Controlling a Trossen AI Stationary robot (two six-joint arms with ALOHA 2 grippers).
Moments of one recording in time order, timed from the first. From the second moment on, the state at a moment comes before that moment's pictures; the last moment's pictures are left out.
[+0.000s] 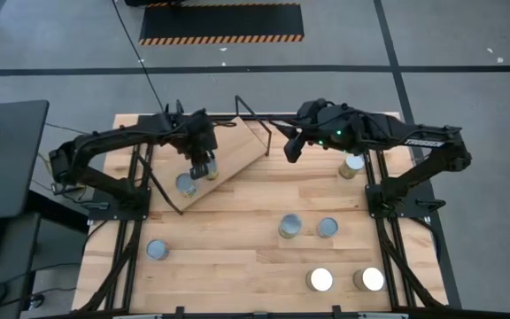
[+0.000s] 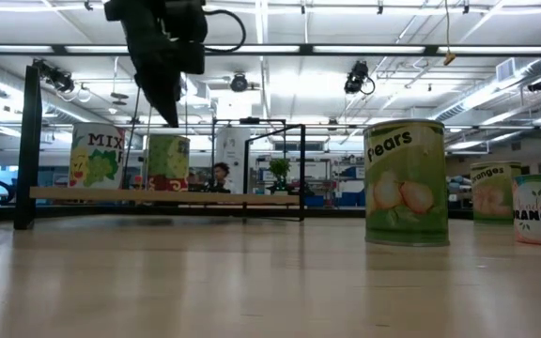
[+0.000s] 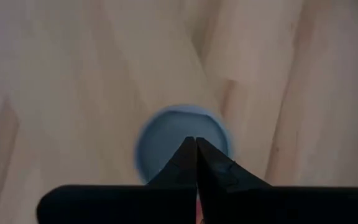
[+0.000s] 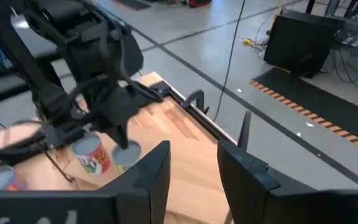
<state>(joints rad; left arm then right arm) 0.43 1.38 1.15 -0.95 0.13 0.17 -0.01 1.36 1.57 -0.64 0.51 0.29</state>
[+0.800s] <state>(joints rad) 0.42 1.37 1.04 -0.97 -0.03 0.19 -0.01 1.40 1.57 -0.62 0.50 0.29</state>
